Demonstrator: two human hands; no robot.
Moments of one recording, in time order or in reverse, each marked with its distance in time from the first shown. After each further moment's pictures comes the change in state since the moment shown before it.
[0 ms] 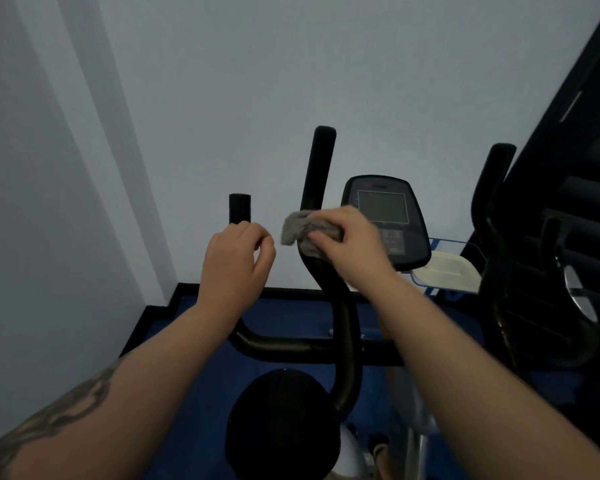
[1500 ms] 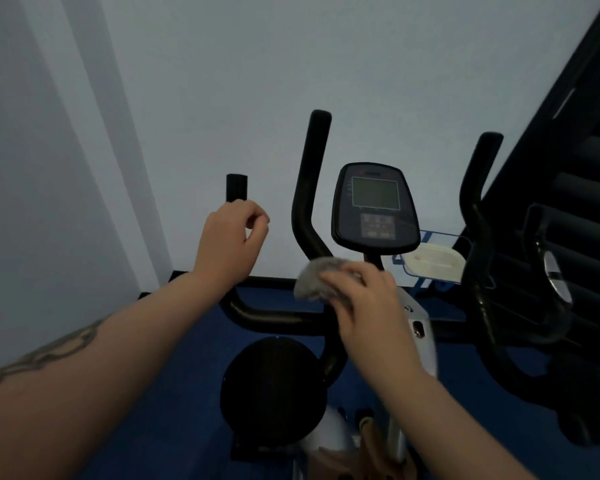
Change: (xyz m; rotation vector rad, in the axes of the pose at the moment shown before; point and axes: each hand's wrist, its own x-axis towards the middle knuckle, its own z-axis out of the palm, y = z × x) left_hand 0.003 0.002 -0.006 -0.110 -0.045 -0.054; right_hand -0.120 0.010 0.001 -0.329 0.064 -0.060
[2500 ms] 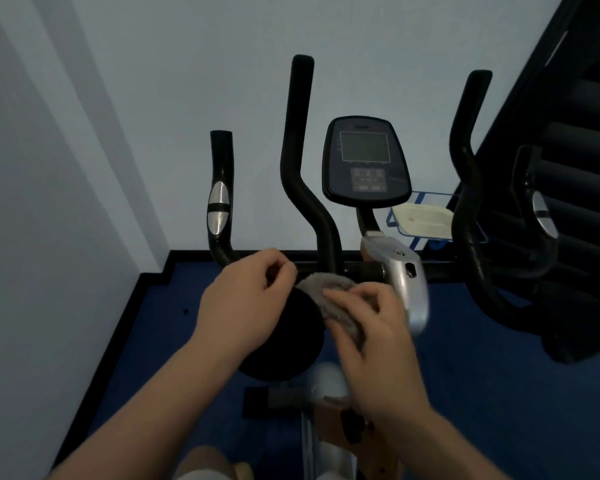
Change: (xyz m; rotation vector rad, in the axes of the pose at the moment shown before) left_hand -0.110 0.071 -0.025 -0.056 -0.337 -0.350; right_hand -0.092 -0.008 0.000 0.216 0.041 0.086
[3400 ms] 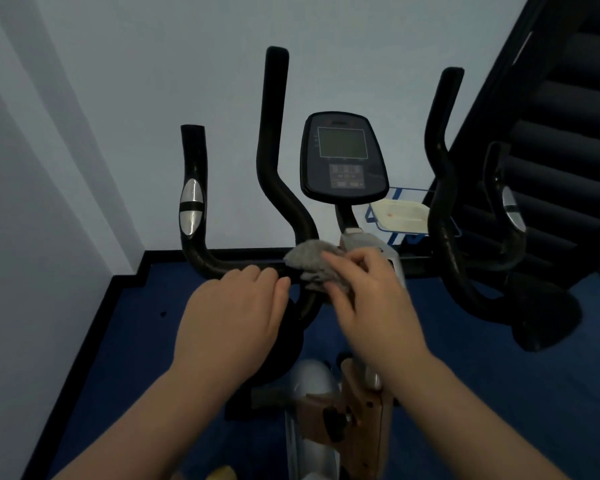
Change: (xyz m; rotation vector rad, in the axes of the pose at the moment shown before) left_hand -0.012 -0.003 0.013 0.577 0.185 0.653; right_hand 0.035 0.017 -0.013 -0.300 0.009 -0.041
